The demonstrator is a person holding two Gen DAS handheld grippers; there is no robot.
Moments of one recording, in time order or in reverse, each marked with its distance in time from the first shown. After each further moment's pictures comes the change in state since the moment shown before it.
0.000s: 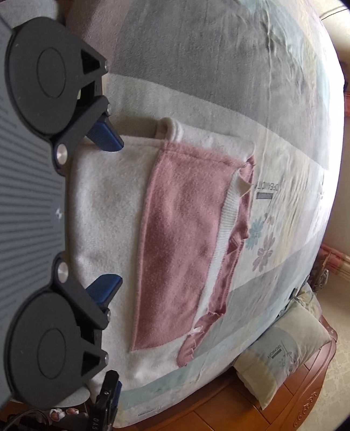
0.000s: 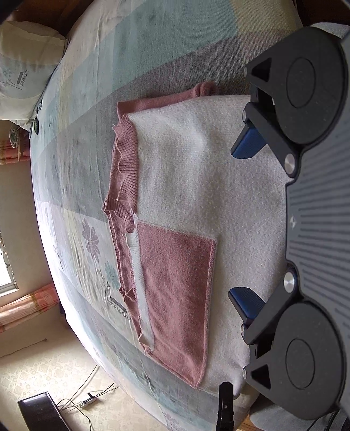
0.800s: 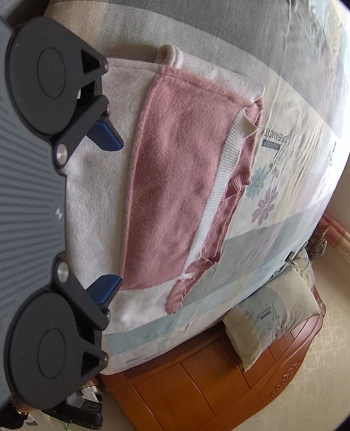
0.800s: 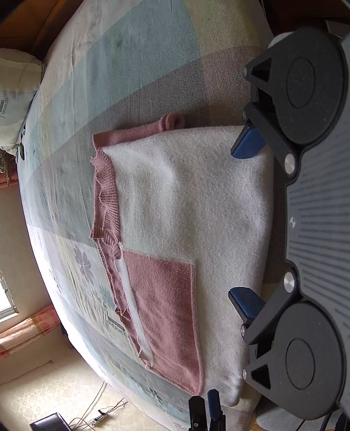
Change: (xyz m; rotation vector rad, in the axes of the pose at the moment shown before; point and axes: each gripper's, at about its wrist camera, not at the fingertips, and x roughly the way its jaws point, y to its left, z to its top) left arm 0.027 -0.023 -0.001 -0.072 0.074 -0.253; right arm -0.013 -0.018 -0.021 0.070 0.033 -0.038
